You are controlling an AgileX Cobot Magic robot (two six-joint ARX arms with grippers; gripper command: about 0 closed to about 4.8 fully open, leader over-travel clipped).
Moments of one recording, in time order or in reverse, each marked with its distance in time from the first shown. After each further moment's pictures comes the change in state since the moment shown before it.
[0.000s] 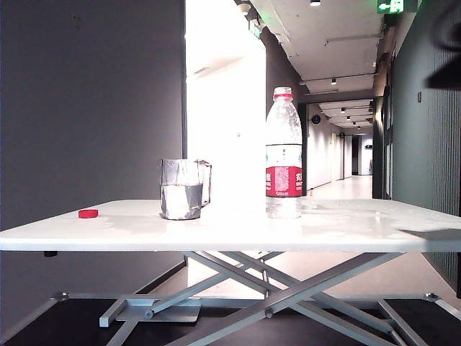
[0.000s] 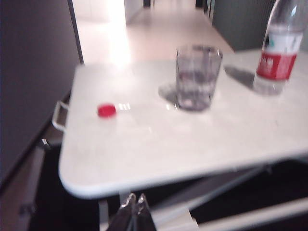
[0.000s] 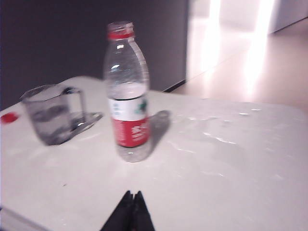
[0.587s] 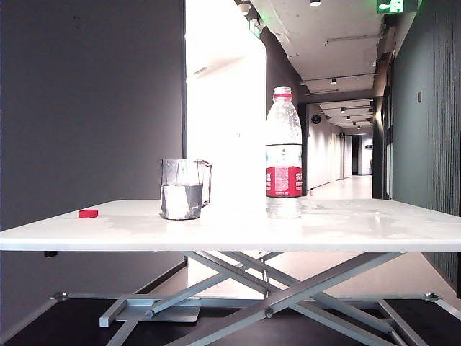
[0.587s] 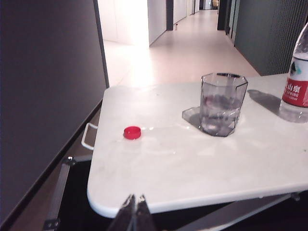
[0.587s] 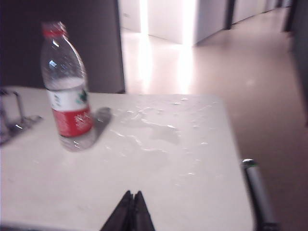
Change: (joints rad) left arm 0.000 0.000 0.000 0.070 -0.086 0.000; right arm 0.081 -0.562 -0.163 -0.359 0.352 -0.028
